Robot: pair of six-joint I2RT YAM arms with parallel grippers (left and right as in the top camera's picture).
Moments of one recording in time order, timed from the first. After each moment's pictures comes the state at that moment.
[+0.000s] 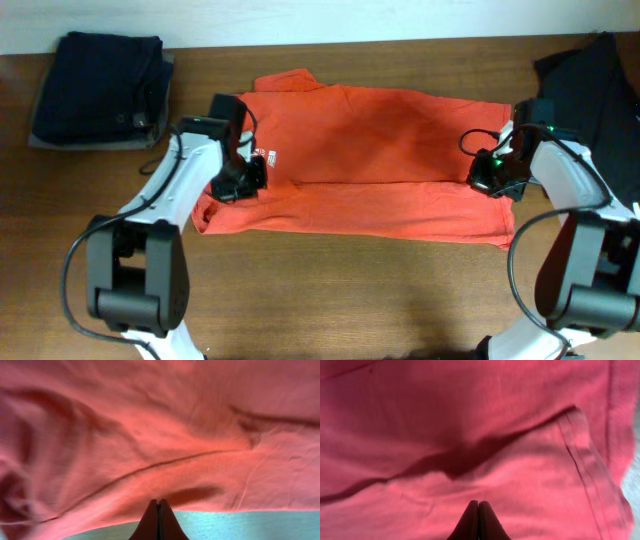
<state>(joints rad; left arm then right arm) -0.20 1.93 1.41 -1.00 0.19 -0.29 -0.22 1.84 1.25 -0.83 -0.21 0.23</state>
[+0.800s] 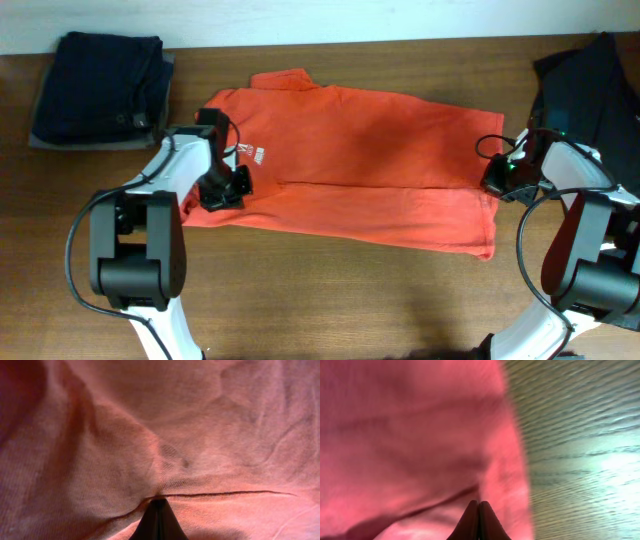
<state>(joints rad) -0.09 2.05 1.38 -0.94 0.18 -0.29 -0.32 1.93 1.25 -0.76 -0.18 0.22</state>
